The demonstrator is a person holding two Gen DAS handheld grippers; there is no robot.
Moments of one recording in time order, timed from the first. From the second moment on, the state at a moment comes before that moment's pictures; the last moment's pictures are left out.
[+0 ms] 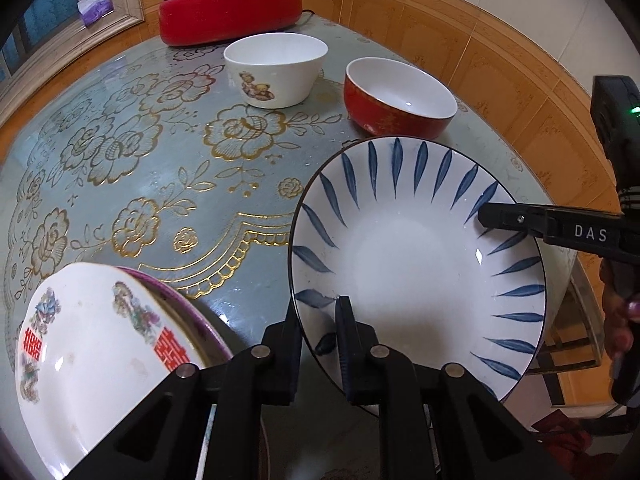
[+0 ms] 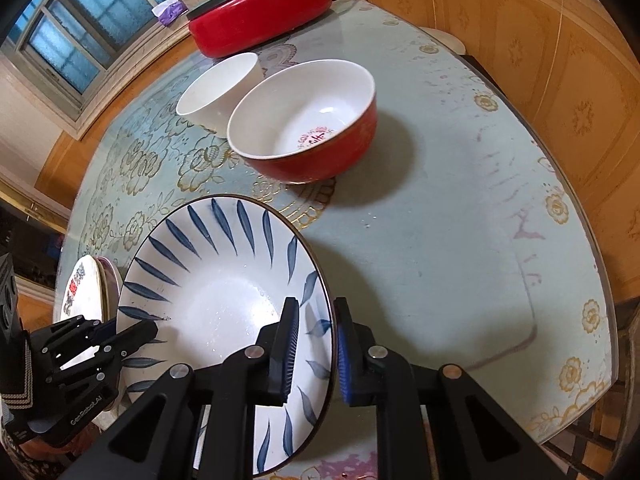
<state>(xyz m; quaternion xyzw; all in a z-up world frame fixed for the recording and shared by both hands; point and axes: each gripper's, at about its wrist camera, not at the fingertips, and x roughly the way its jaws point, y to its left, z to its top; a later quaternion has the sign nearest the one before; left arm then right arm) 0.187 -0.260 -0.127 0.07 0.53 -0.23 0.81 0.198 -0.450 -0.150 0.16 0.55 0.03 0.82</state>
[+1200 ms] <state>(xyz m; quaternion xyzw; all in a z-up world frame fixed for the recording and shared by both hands) 0.301 -0.323 -0.061 0.06 0.49 -0.21 0.84 0.291 -0.512 -0.113 0.17 0.52 0.00 0.84</state>
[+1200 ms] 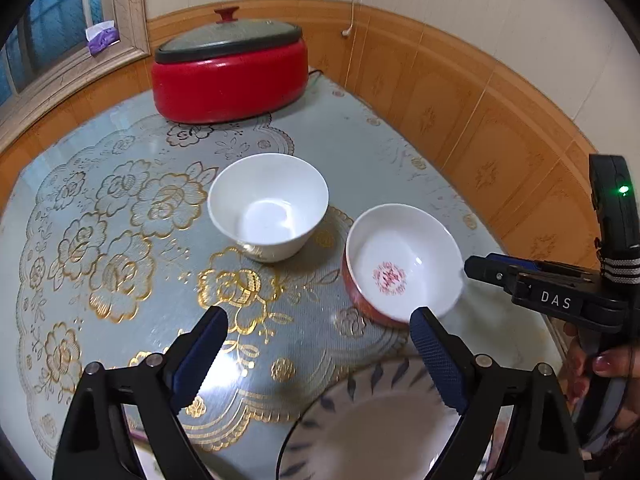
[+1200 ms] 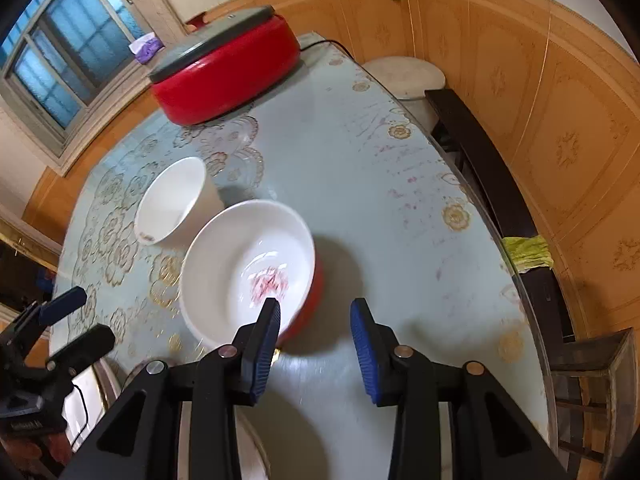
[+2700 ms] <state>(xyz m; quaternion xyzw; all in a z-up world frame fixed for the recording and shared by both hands) 0.365 -0.405 -0.147 0.12 0.56 -0.22 0.79 0.354 -0.503 -0.180 0.15 0.55 0.06 0.82</state>
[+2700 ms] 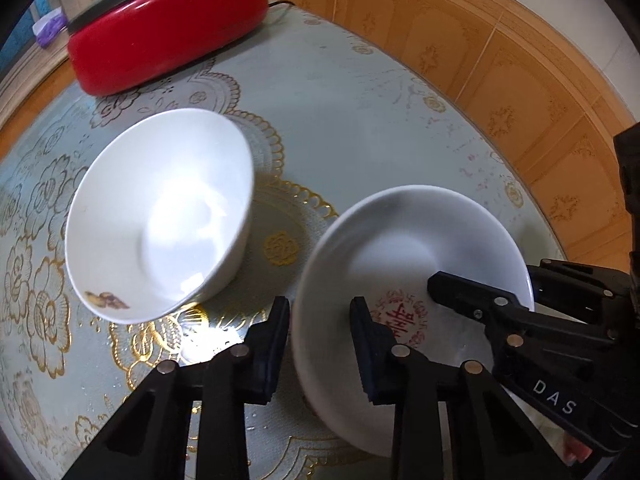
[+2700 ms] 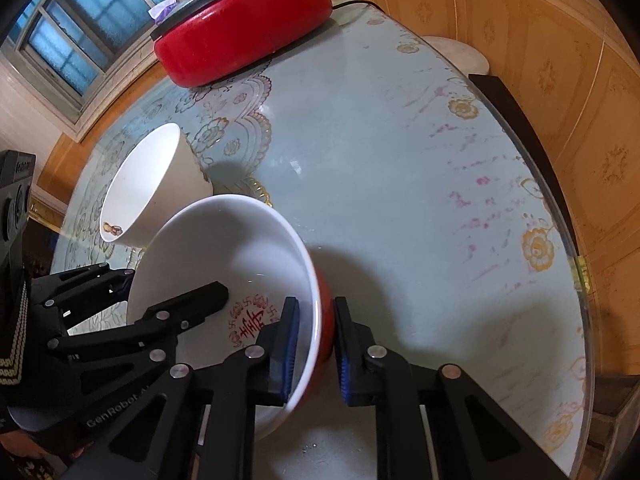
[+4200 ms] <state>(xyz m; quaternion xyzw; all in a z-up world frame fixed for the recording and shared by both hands) 0.283 -0.356 -0.023 0.06 0.44 -0.29 0.85 0.266 -0.497 -0.060 0.22 0.46 0.05 0.86</state>
